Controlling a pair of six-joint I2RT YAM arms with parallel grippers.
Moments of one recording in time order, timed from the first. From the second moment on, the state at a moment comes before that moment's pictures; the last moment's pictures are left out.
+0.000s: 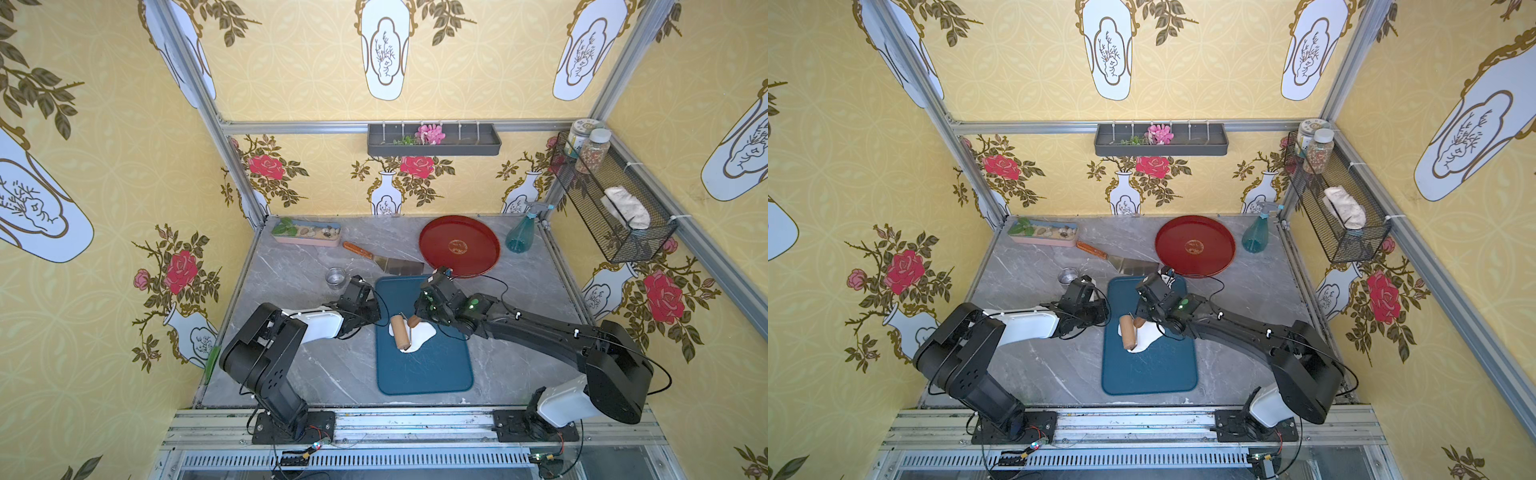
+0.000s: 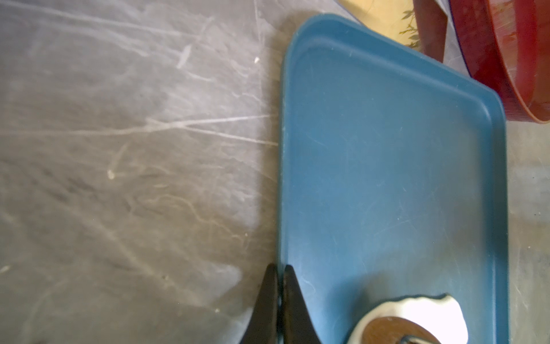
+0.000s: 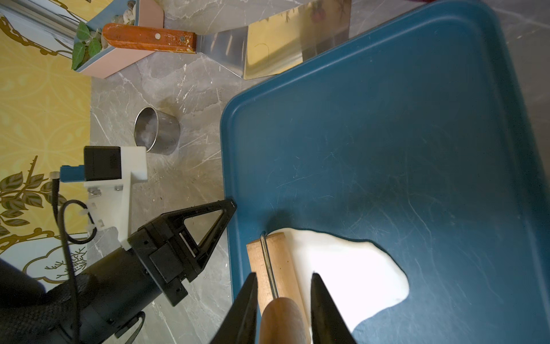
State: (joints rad) left arm -0.53 1.65 0.67 0.04 0.08 -0.71; right arm 0.84 1.51 0.98 -0.37 0.15 1.00
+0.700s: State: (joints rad) left arm -0.53 1.65 0.67 0.04 0.08 -0.71; right arm 0.87 1.52 1.02 -0.41 0.18 1.00
